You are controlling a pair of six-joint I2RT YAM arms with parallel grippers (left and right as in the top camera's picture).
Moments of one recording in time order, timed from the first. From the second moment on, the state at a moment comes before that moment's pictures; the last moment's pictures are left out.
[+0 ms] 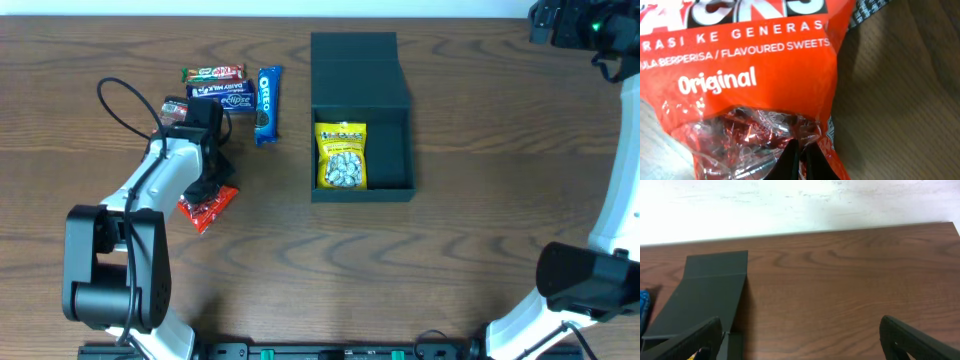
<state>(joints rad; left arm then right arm) -0.11 1.80 1.11 -0.77 -0.12 -0.84 -0.21 1.88 2.24 -1.11 -0.16 -0.03</state>
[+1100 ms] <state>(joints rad) -0.17 1.77 1.26 -0.96 -0.20 -0.97 -0.21 1.88 2.24 -1.11 -0.16 -0.03</state>
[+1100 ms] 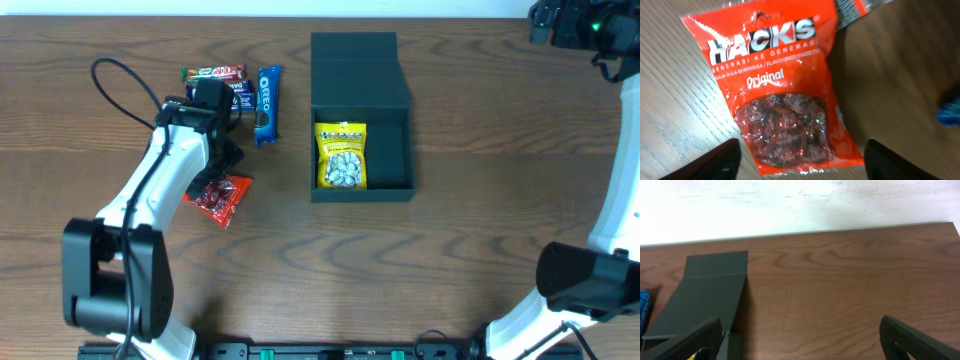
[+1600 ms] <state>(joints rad) -0.14 1.92 1.26 -0.97 -0.13 -1.02 -0.21 1.88 2.24 -1.11 -0.16 -0.03</state>
